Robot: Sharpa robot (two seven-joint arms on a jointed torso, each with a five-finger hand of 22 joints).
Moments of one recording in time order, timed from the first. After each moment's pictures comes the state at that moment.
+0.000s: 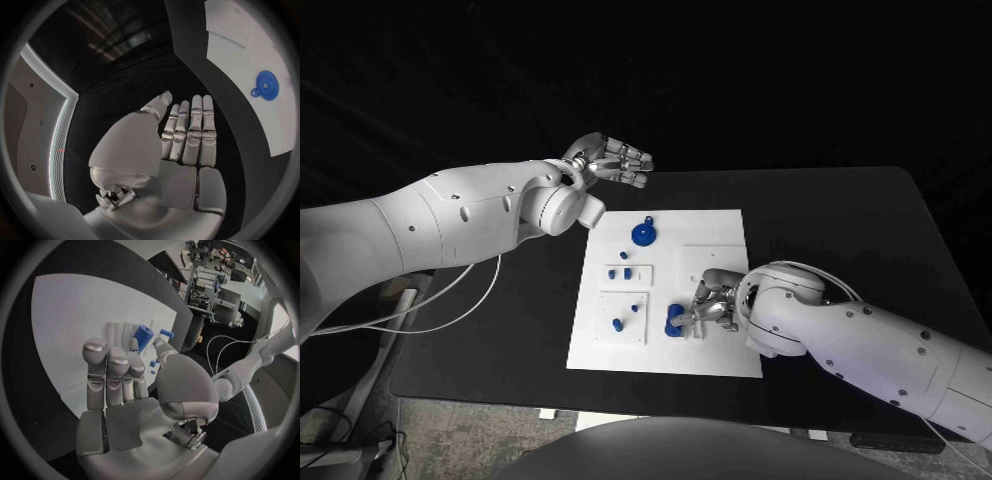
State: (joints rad) left arm 1.28 -0.70 -0.12 1.20 -0.26 -0.27 0.21; left_hand 1.39 -0.02 0.22 -0.06 0.18 1.03 0.15 0.06 0.06 1.11 0.13 0.06 0.06 1.18 0.10 0.07 0.08 0.07 1.03 0.09 0.09 0.39; right arm 0.88 -0.56 0.14 1.50 -1.33 0.09 -0.61; right_hand 1.09 -0.12 0.16 0.07 0.18 1.26 0.03 0.06 0.11 1.36 -0.05 1.07 1.27 1.45 -0.09 0.98 1.07 0.07 1.46 -0.12 0.71 1.31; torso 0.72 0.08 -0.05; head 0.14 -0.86
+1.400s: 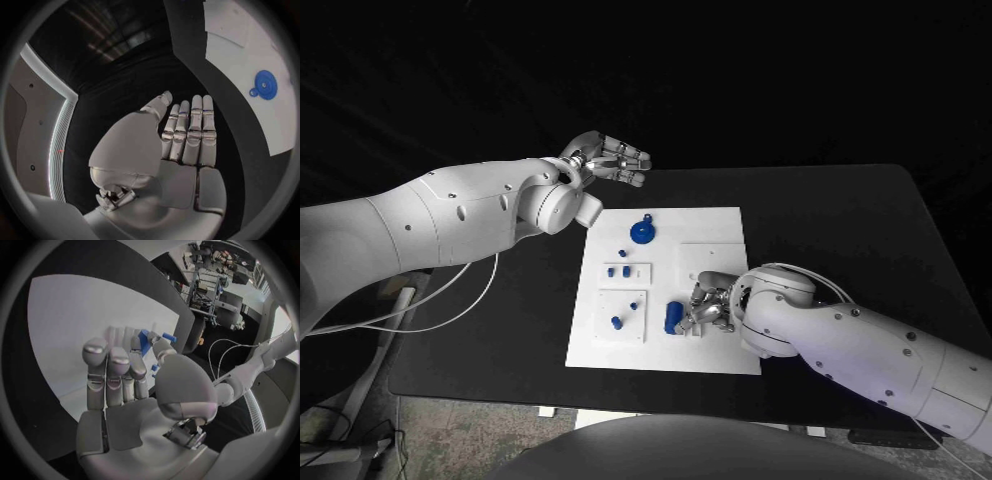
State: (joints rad) left arm 1.28 -0.70 -0.12 1.20 -0.27 -0.26 0.20; left_hand 1.39 -0.03 0.22 -0.06 0.18 1.03 0.15 0.06 0.06 1.11 0.13 0.06 0.06 1.18 0.10 0.07 0.08 0.07 1.03 0.09 0.09 0.39; right arm 0.87 -0.53 0.14 1.47 -1.36 0.10 -0.62; right_hand 1.12 -0.03 0.19 -0.12 0.33 1.29 0.01 0.06 0.19 1.39 -0.06 1.08 1.31 1.45 -0.10 0.98 1.06 0.07 1.47 -0.12 0.73 1.31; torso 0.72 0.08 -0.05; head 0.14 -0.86
